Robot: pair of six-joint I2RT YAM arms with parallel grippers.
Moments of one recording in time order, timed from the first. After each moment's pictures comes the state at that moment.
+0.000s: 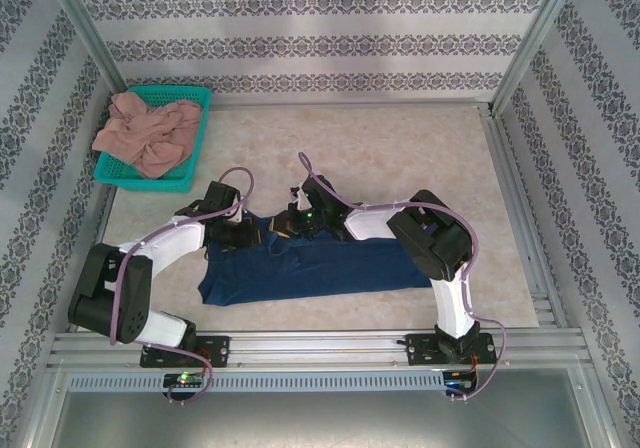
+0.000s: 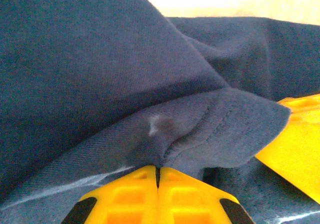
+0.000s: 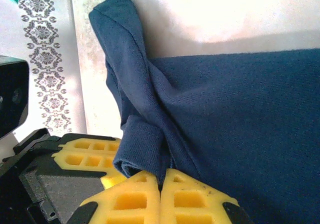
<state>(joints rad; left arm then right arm) -0.26 1.43 0.72 -0.43 0.33 -0.49 0.75 2.02 1.09 0.29 -0.60 1.09</state>
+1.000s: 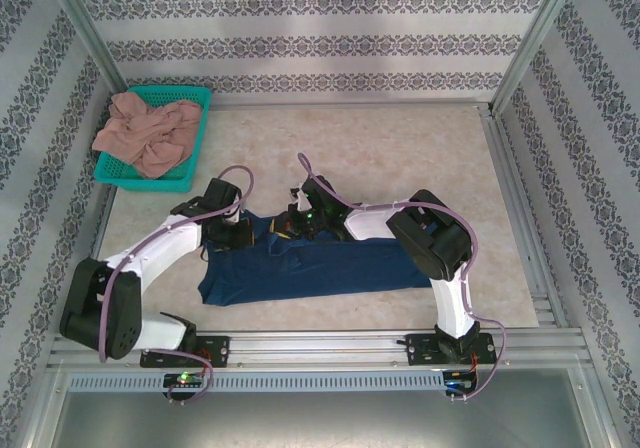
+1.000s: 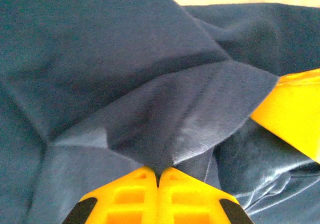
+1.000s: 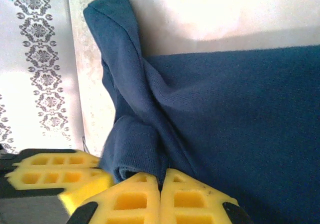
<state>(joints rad) -0.29 1.34 0.79 -0.65 0.19 -0.46 0.75 2.03 1.09 0.28 -0.61 1.07</state>
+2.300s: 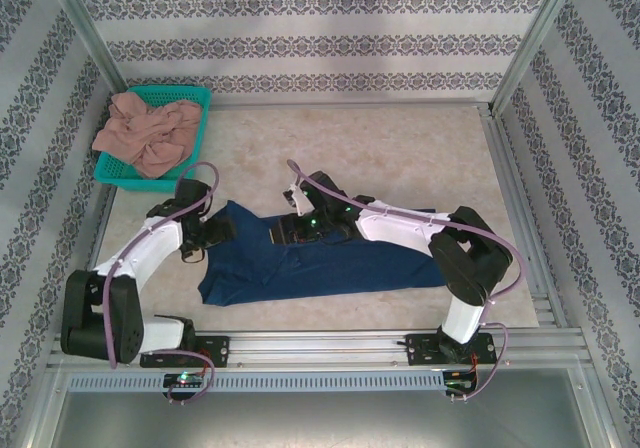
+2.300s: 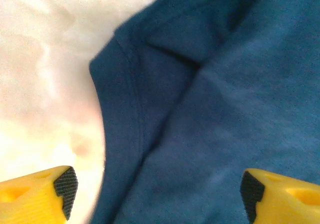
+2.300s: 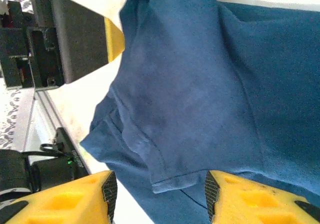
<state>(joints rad) -0.07 1.32 0.74 -0.67 0.06 -0.52 0.81 1.77 1.12 -0.18 -0.51 0.63</state>
